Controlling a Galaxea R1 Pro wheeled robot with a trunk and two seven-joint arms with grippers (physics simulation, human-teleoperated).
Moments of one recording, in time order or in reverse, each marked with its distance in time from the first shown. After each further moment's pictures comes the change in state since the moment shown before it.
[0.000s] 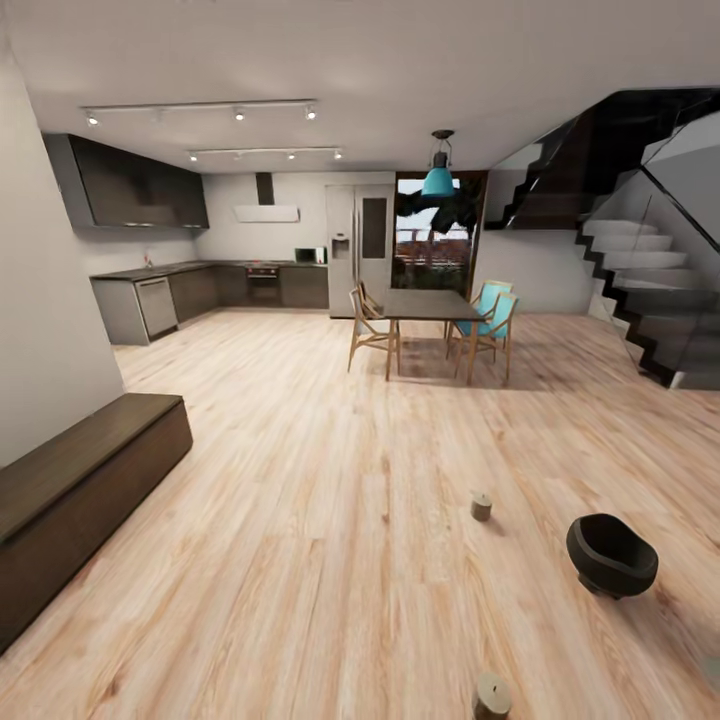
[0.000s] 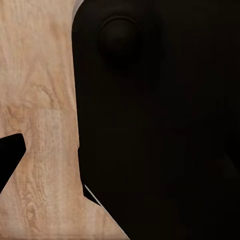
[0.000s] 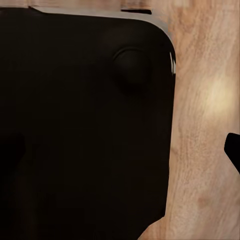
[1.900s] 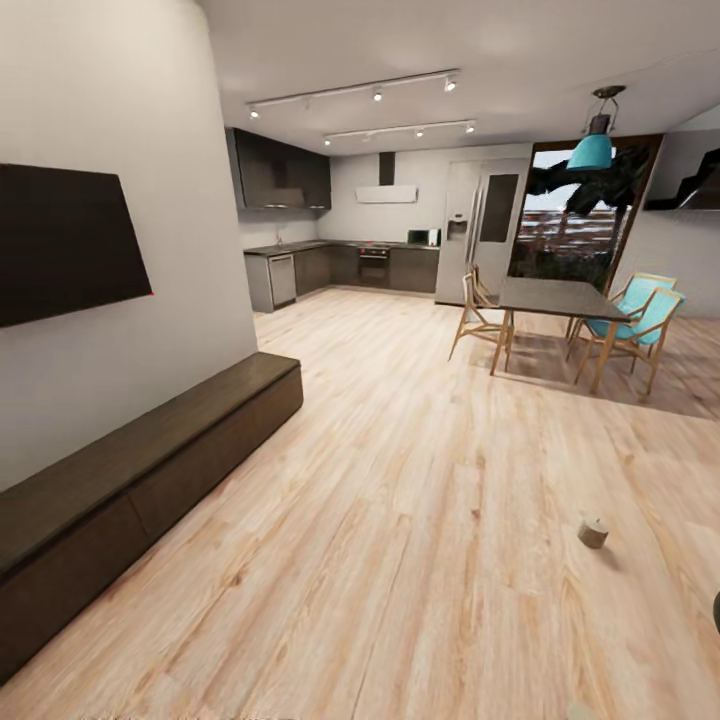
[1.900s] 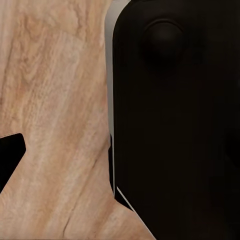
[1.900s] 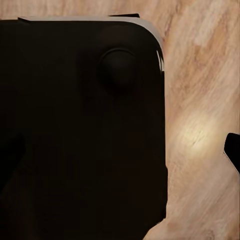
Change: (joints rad) left arm 0.000 0.042 -0.005 -0.013 -0.004 -0.060 0.014; right arm 0.000 -0.006 -0.001 0.016 -0.063 -0.103 -0.009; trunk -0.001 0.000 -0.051
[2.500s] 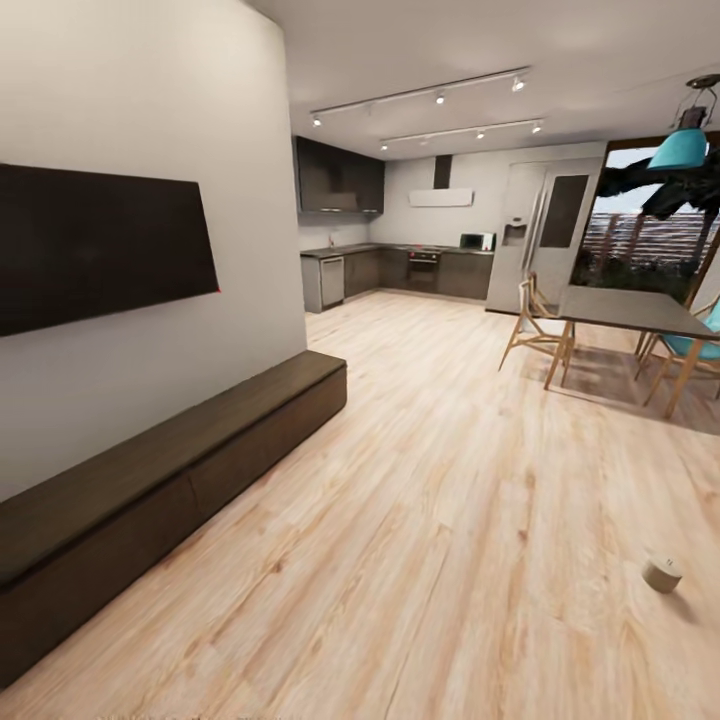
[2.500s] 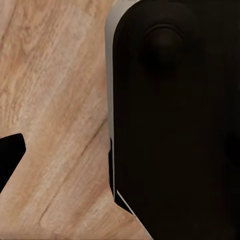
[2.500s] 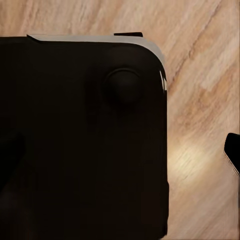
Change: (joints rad) left arm 0.000 0.000 0.000 0.000 0.000 0.000 0.000; right arm 0.000 0.004 0.011 -0.002 0.009 -0.041 -0.001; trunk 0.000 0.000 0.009
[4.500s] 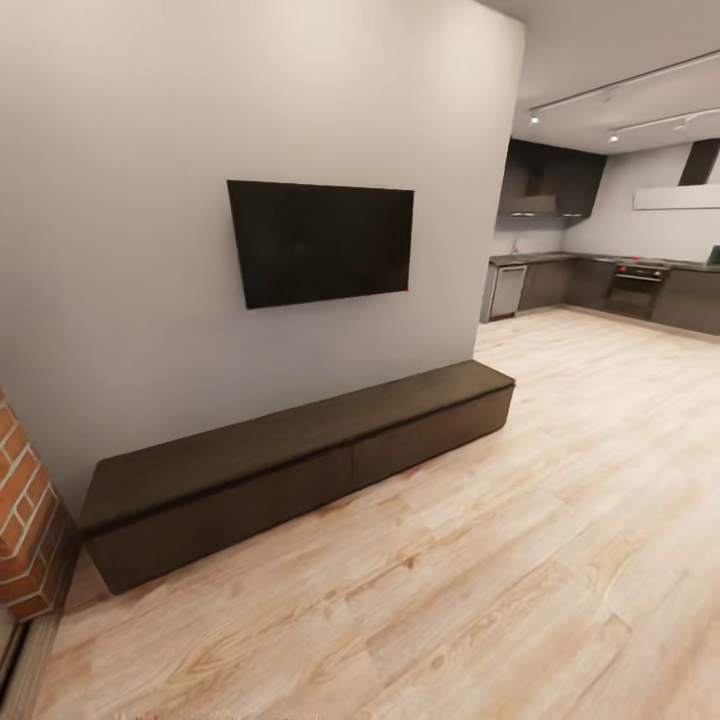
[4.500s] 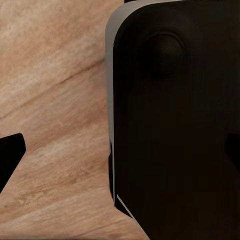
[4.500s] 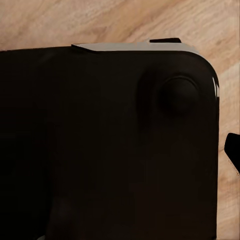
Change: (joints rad) left arm 0.000 0.000 0.000 0.000 0.000 0.000 0.000; right arm 0.000 0.059 -0.008 -0.008 -0.015 -0.002 0.018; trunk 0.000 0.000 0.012
